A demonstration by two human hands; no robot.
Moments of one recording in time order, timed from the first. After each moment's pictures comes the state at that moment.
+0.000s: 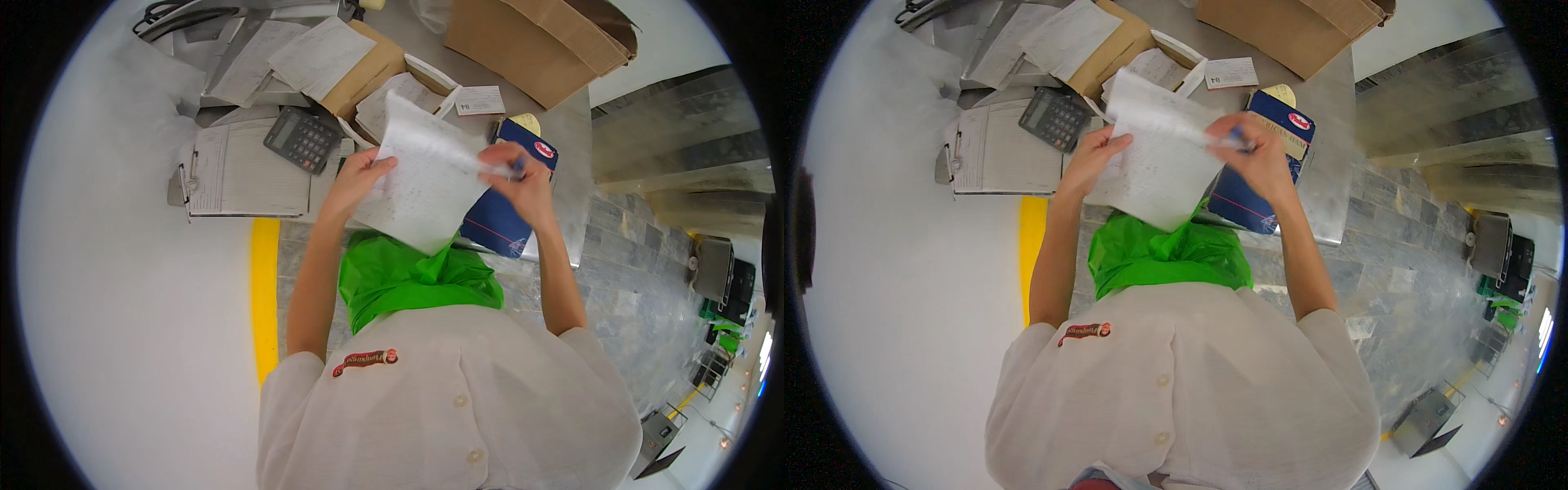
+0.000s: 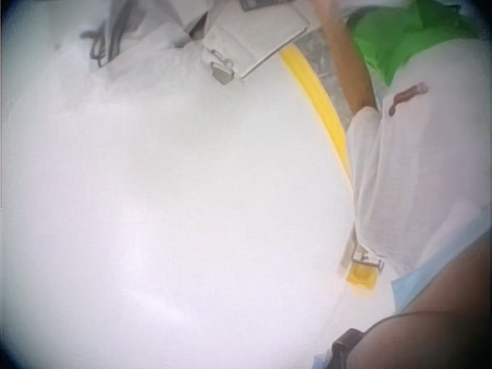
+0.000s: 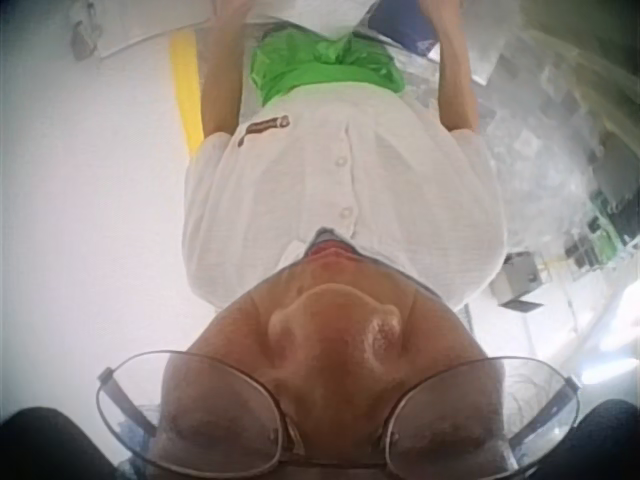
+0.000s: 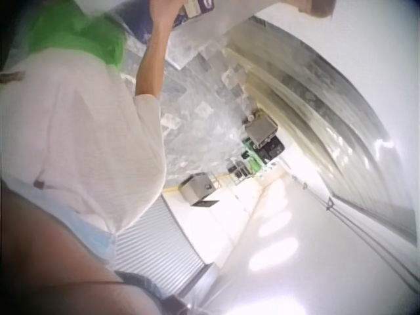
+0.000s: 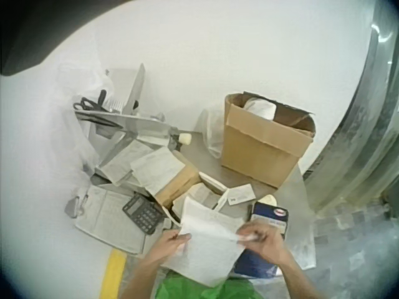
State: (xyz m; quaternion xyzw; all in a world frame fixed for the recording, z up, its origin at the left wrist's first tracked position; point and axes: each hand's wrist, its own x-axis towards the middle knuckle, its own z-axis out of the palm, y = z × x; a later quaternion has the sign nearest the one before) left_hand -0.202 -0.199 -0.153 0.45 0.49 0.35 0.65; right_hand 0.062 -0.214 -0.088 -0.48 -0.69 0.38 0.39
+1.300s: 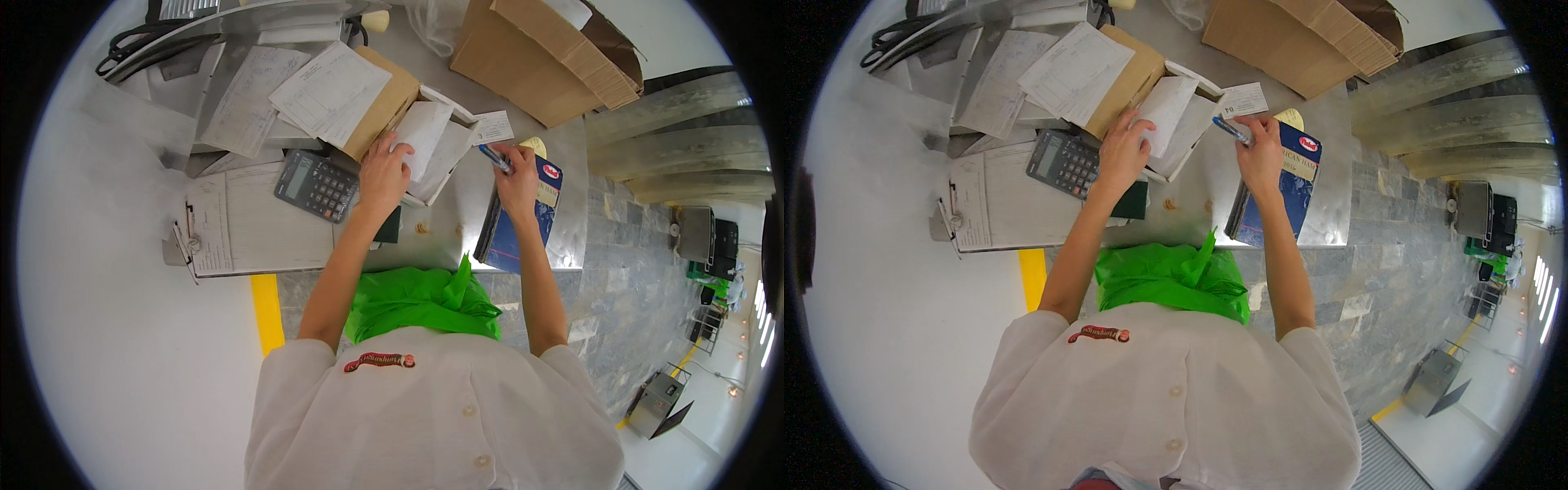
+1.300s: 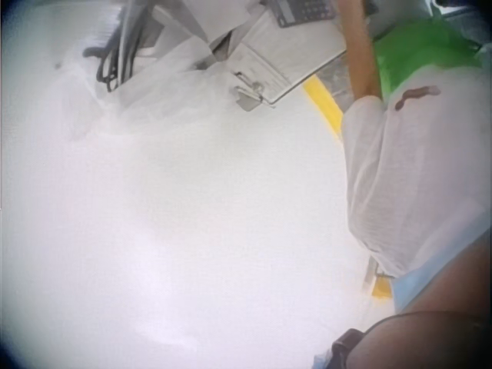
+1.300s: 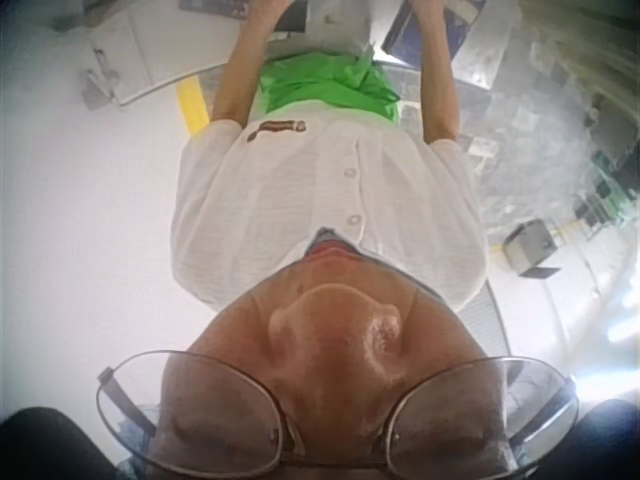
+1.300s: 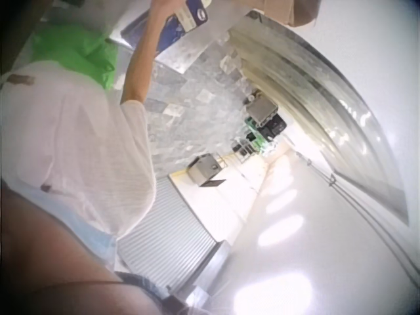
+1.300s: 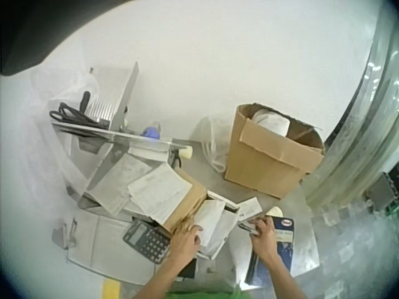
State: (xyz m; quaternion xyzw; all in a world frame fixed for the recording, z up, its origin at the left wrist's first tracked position) left_hand -0.213 -0.102 -0.195 0.76 0.54 0.28 0.24; right_hand 0.013 -0.145 -0.150 -0.72 -0.62 0.08 0.31
